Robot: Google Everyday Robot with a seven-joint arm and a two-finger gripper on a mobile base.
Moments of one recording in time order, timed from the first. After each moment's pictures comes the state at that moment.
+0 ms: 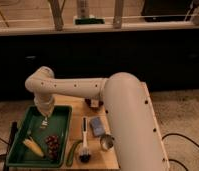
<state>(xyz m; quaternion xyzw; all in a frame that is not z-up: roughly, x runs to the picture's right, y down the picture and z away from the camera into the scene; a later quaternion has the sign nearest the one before) -0.281 0.139 0.788 -0.24 -0.30 -0.56 0.74</state>
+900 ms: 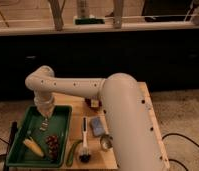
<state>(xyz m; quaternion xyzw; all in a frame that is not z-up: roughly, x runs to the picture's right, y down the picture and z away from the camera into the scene) -0.284 0.142 0.788 -0.26 -0.31 -0.56 0.72</state>
